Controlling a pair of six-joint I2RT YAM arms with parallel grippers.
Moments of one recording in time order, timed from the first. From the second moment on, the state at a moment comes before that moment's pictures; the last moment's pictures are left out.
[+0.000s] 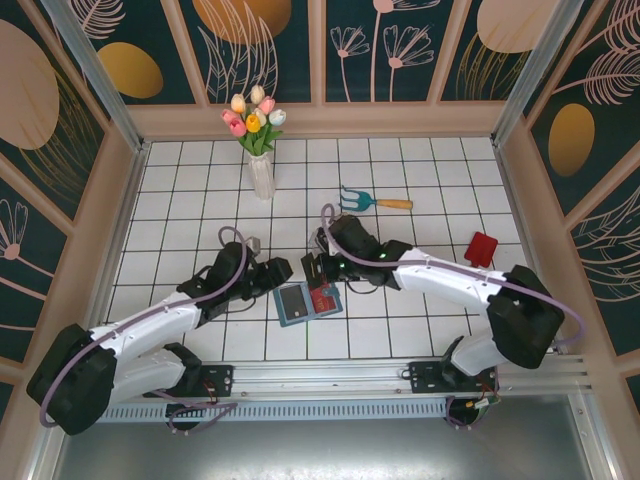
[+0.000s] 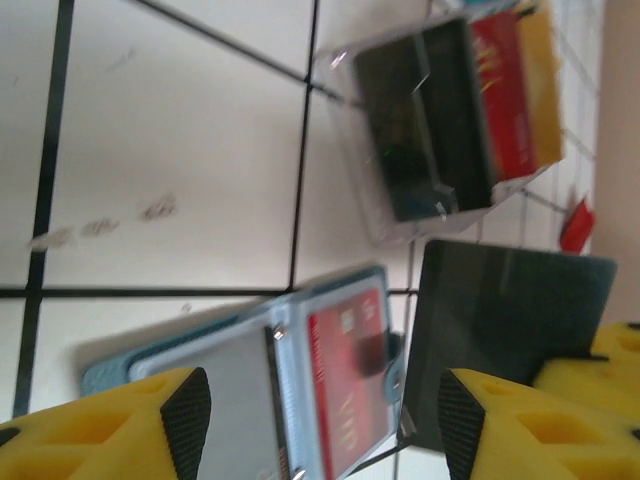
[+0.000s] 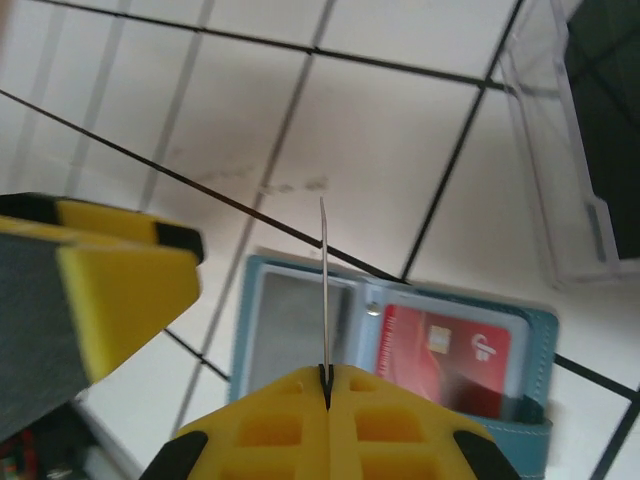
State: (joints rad) left arm -0.65 1.11 0.43 -0.03 0.20 -1.05; right arm 0.92 1.47 0.92 -0.32 -0.13 0.61
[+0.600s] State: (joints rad) left arm -0.71 1.21 0.45 -0.13 0.12 -1.03; right arm 0.96 1.50 0.91 -0.45 0.12 0.63
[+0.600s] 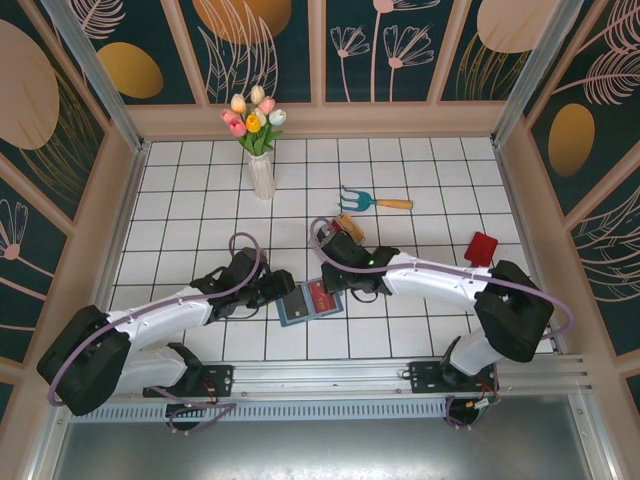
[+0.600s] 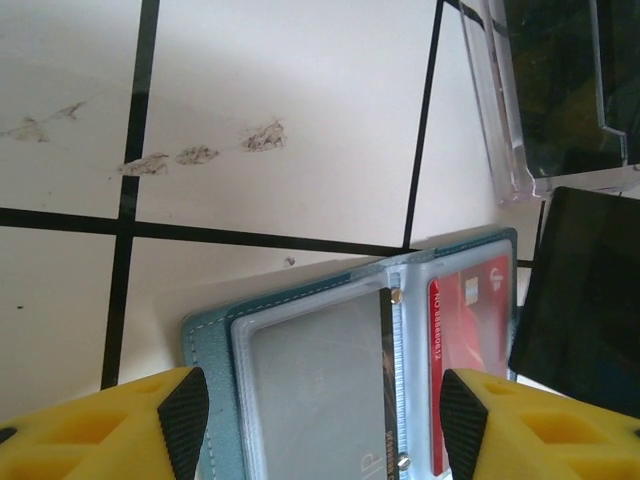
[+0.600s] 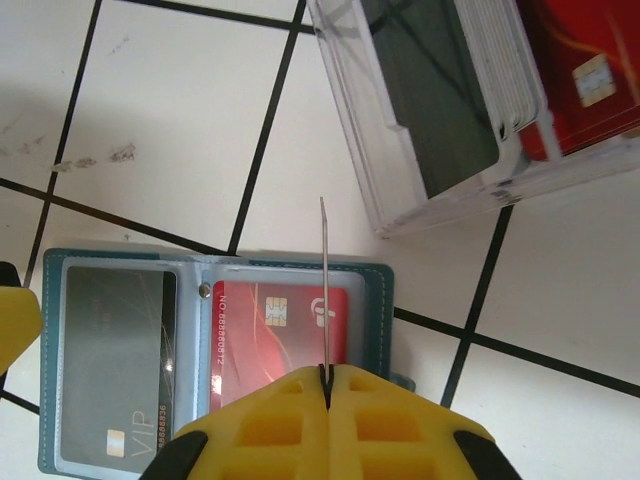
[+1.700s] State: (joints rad) left arm -0.73 1.34 0.49 -0.15 0.12 -1.00; right arm 0.88 1.34 0.69 -0.29 -0.03 0.76
